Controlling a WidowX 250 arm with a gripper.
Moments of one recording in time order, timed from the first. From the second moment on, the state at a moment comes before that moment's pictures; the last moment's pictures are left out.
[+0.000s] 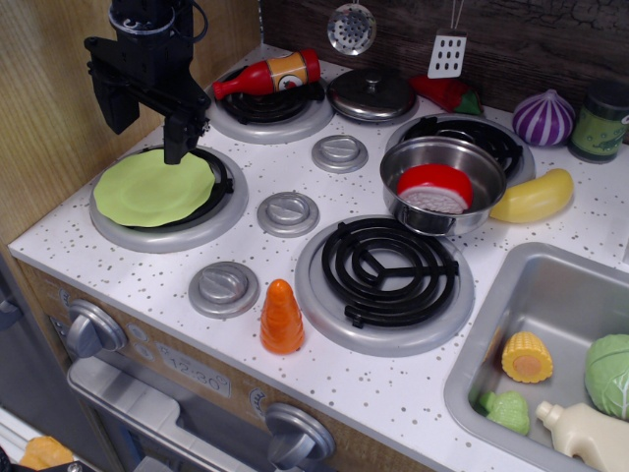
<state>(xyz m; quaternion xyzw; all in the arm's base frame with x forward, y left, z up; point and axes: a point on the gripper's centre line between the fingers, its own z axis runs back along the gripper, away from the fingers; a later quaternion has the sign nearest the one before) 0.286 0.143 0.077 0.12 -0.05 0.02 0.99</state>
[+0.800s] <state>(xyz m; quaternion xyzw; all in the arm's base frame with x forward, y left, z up) 0.315 0.073 0.082 0.07 -0.08 -0.20 0.97</state>
